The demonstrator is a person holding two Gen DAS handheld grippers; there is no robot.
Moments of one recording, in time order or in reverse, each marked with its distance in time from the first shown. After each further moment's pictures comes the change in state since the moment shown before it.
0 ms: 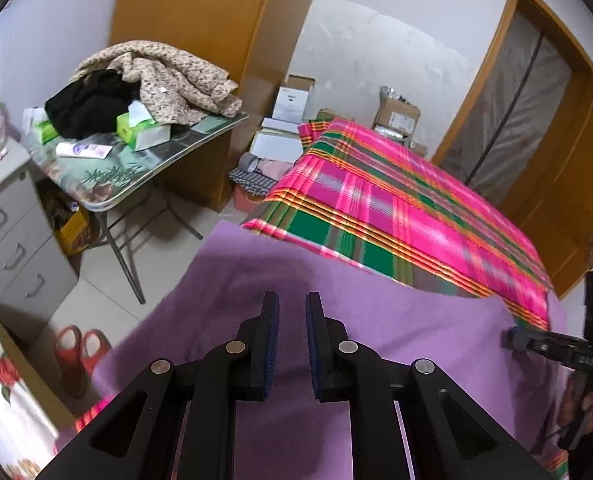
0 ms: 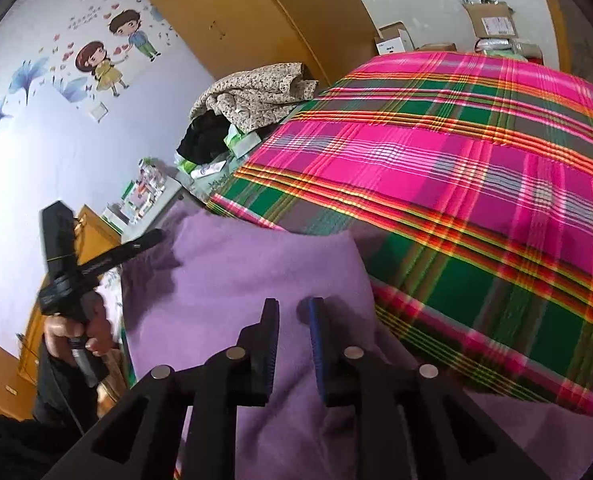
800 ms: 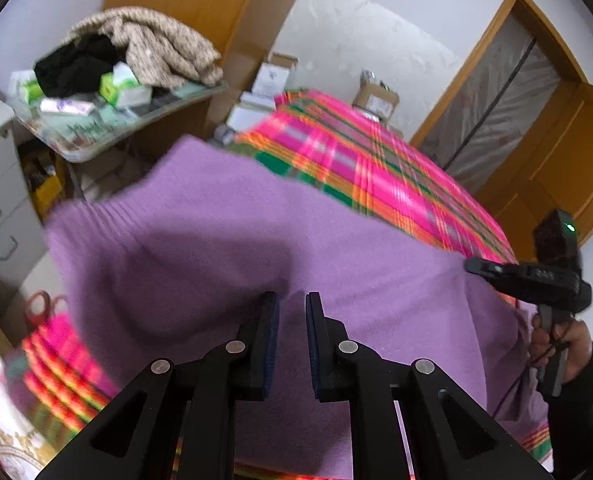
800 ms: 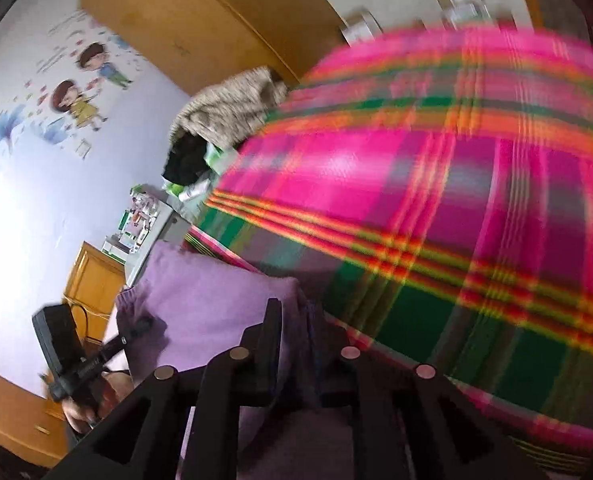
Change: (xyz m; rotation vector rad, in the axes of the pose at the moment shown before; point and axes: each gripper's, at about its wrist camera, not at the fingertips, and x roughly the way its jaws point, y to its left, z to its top) left arm -0.035 -0.008 -0.053 -0.053 0.005 -0.120; right arm -0.007 -0.036 0.010 0.086 -0.023 0.036
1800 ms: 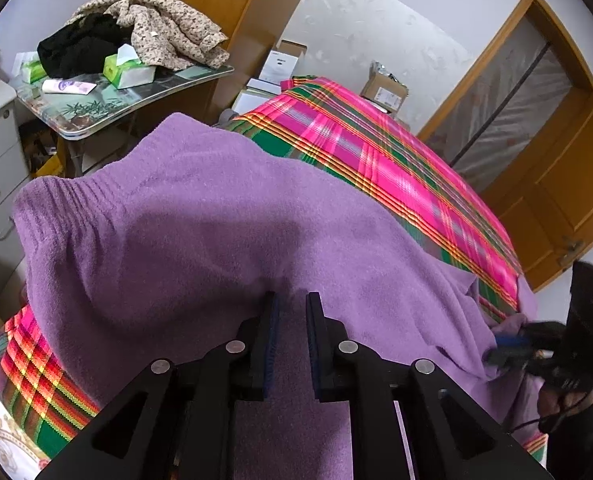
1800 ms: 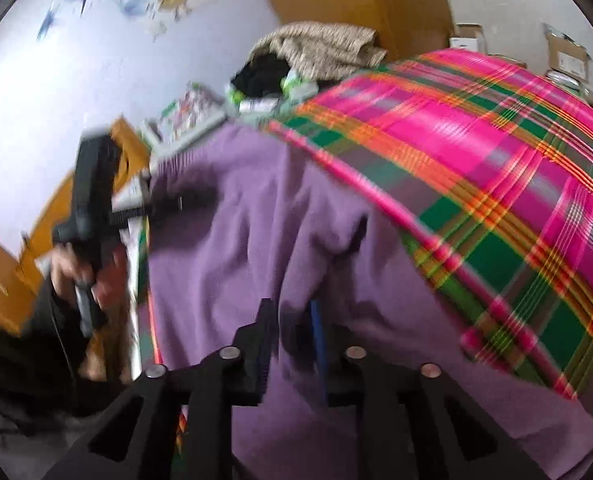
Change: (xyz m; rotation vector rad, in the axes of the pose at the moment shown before) left arm 0.023 -0.010 -0.010 -0.042 0.078 -0.012; right arm -0.011 0.057 -0.042 -0.324 0.186 0.035
